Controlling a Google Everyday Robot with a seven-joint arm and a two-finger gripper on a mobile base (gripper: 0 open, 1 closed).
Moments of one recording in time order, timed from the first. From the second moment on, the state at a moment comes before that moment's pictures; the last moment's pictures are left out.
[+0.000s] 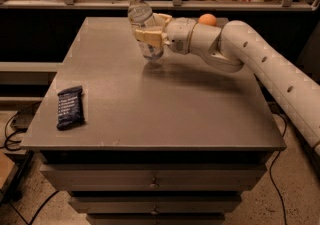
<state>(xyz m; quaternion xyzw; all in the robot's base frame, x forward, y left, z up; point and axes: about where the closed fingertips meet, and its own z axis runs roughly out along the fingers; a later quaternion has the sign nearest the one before) 0.708 0.048 0.941 -0.42 0.54 0.36 0.63</state>
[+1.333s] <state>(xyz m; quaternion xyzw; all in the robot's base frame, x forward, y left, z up) 0.707 0.041 0.925 -0.40 0.53 0.35 0.66</state>
